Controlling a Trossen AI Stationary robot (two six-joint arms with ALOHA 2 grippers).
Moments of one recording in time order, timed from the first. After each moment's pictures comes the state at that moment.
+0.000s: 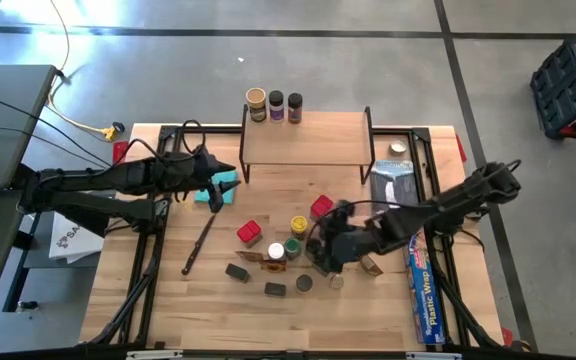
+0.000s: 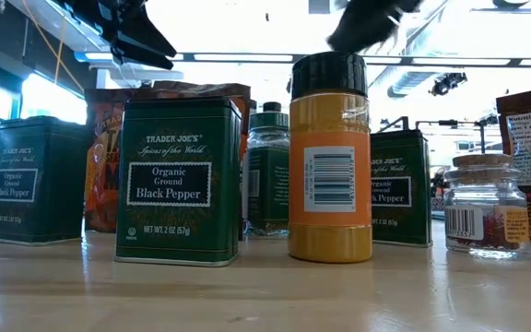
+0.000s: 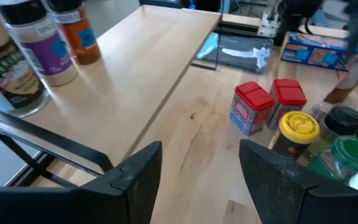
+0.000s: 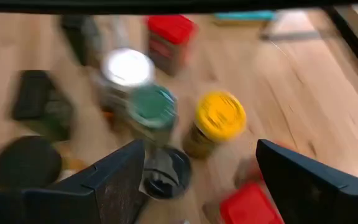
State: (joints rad) left arm 0.11 0.84 0.75 -0.38 -0.27 -0.10; right arm 0.39 1.53 1.18 -0.57 0.52 0.41
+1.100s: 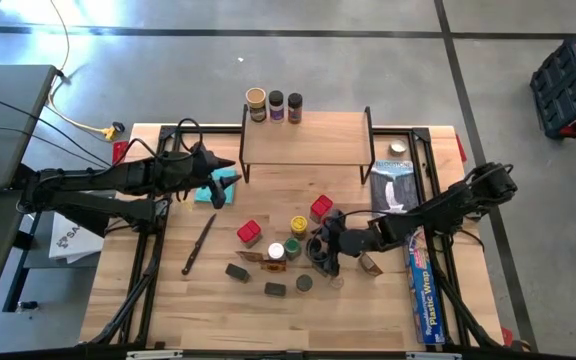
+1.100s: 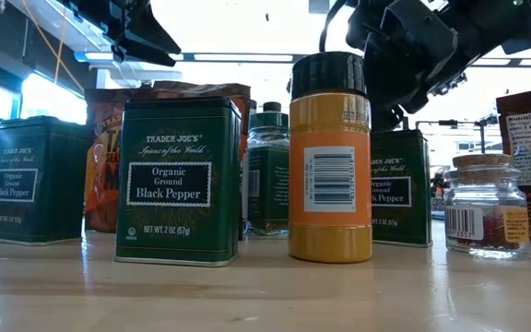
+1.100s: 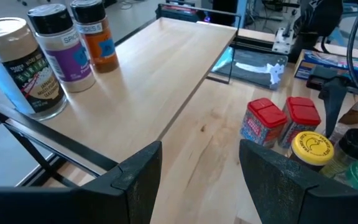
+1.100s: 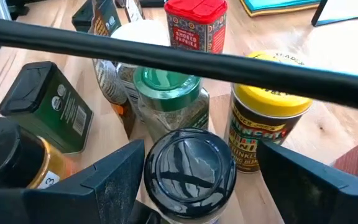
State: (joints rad) left arm 0.10 0.84 0.75 -0.34 -0.34 -0.14; right arm 0.33 1.57 0.74 0.20 0.36 0.36
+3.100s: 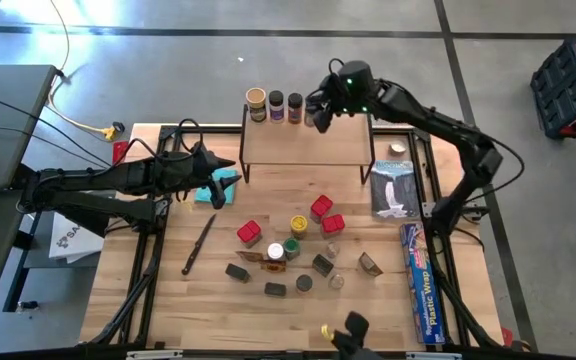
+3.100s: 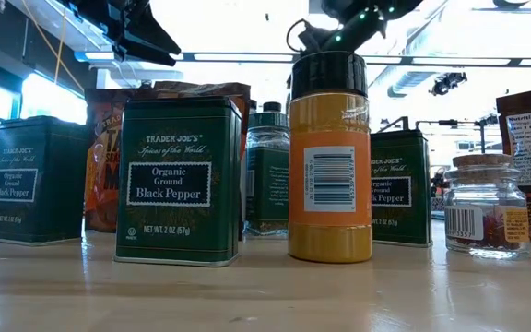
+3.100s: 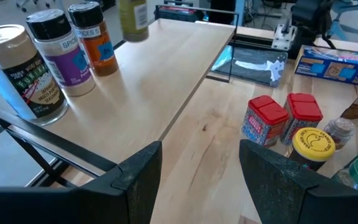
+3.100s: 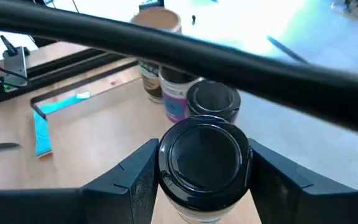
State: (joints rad) left arm 0.10 0.84 0.75 -0.34 -0.34 -0.10; right arm -0.63 1.67 1.56 -0.44 -0.13 -0.07
